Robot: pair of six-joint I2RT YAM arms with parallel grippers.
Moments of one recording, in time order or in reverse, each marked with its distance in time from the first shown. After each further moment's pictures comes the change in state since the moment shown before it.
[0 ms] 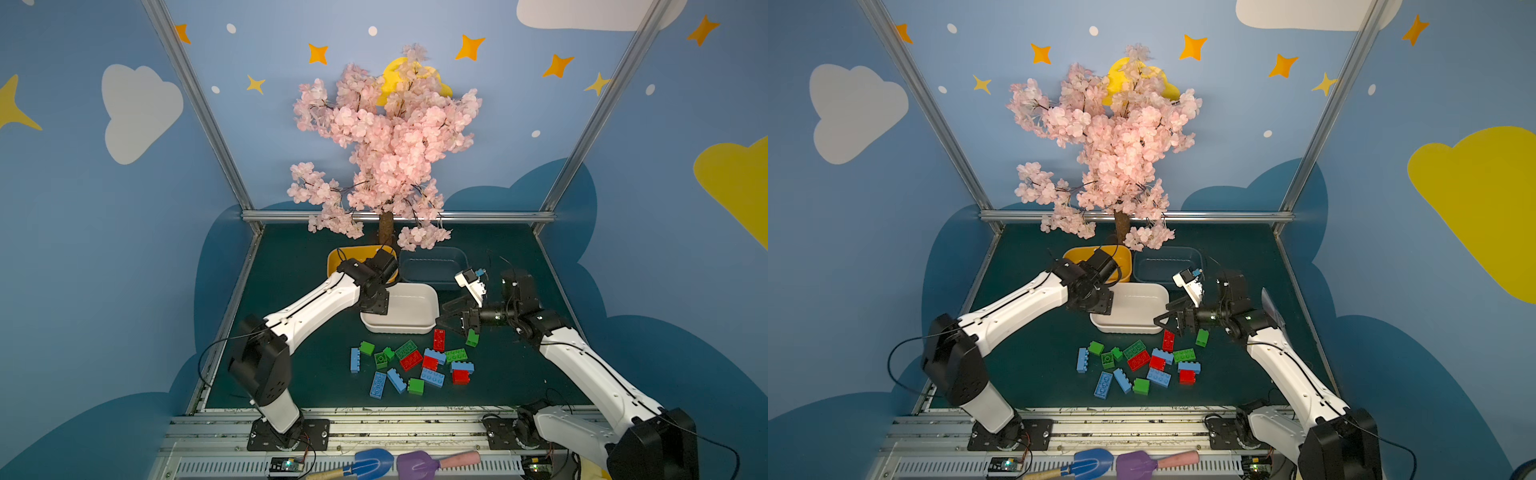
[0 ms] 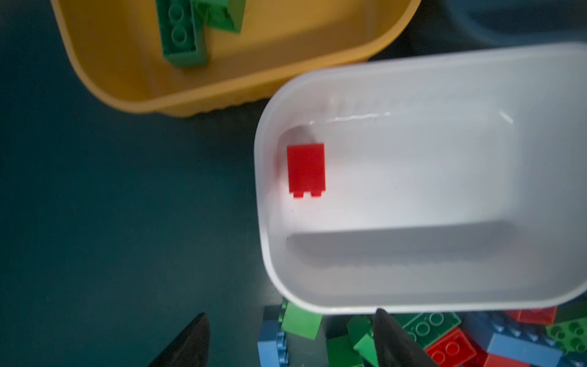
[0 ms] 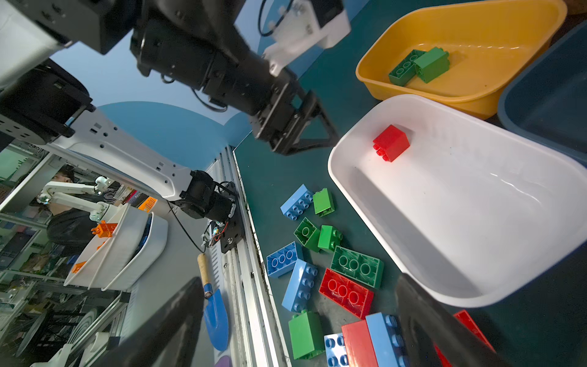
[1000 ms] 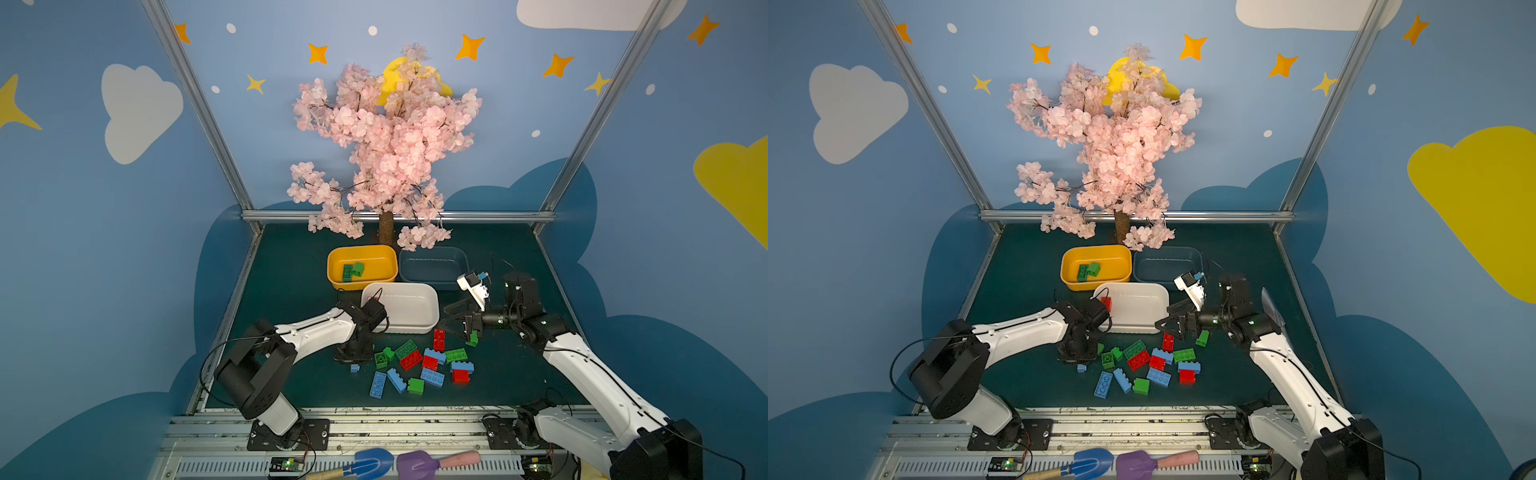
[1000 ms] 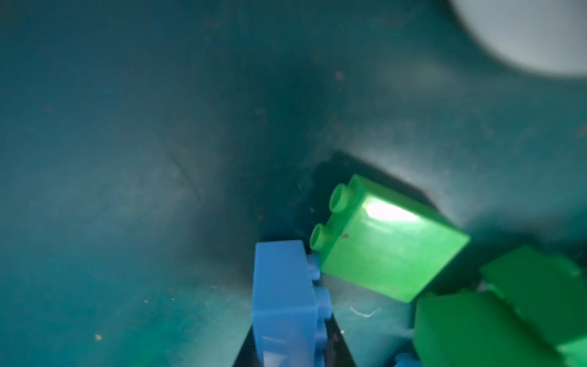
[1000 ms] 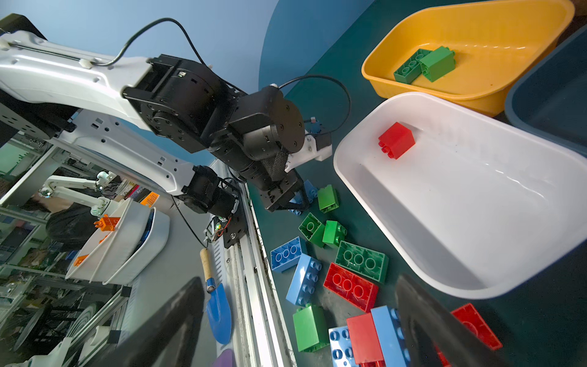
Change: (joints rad) left arm -0.056 -0.022 -0.441 0.157 0.186 -0.185; right arm 0.000 -0.050 -0.020 -0.029 -0.006 -0.014
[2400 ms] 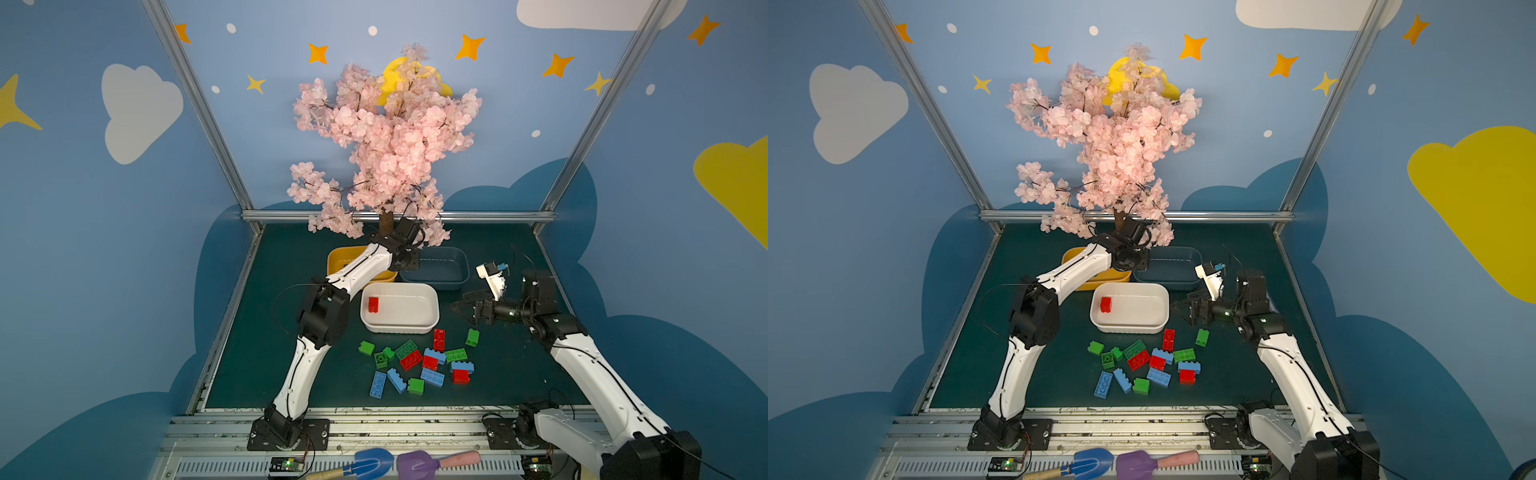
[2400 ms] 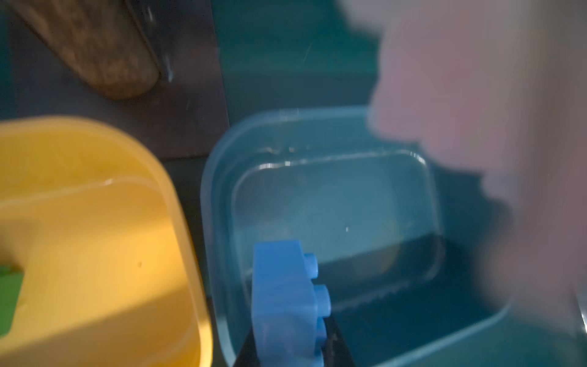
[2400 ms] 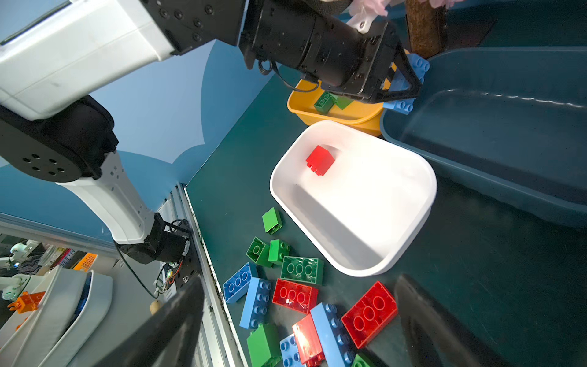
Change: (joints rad) left arm 0.129 0.716 1.164 0.218 0.013 0.281; right arm -0.152 -0.018 0.011 0.004 0.116 0.029
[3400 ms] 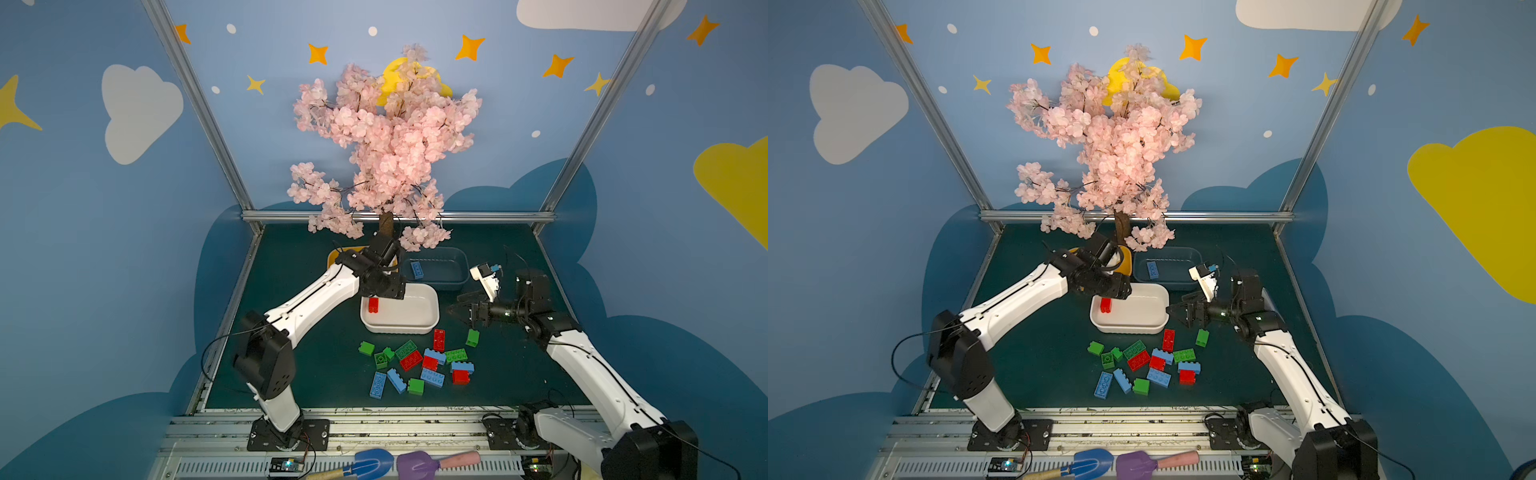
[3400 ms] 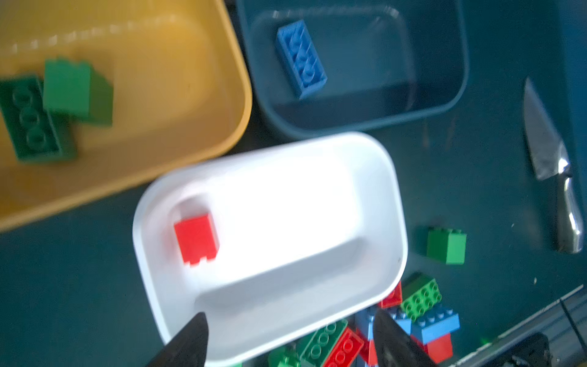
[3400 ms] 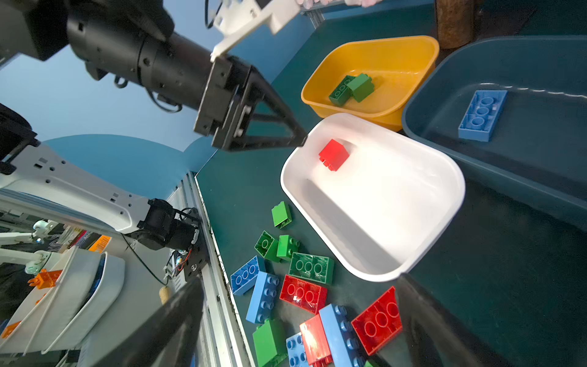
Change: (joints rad) left arm -0.049 -0.661 -0.632 -0.198 0.058 0.000; right arm 0.043 0.042 0.000 0.018 -0.033 -0.024
